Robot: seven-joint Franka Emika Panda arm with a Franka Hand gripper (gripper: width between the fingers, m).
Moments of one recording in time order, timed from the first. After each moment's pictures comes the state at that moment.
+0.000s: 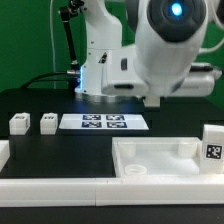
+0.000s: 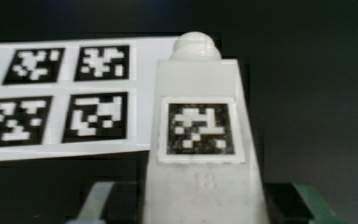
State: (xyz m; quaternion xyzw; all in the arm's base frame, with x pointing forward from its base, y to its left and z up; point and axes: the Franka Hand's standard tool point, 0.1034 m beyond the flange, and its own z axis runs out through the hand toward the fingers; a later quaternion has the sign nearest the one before) arm 0.435 0.066 0.097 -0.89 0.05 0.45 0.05
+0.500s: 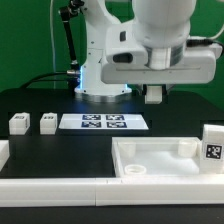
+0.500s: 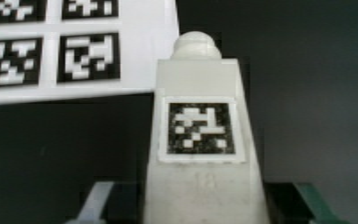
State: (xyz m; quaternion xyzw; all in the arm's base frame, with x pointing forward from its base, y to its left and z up) arm 0.466 0.063 0.111 -0.95 0.05 0.31 0.05
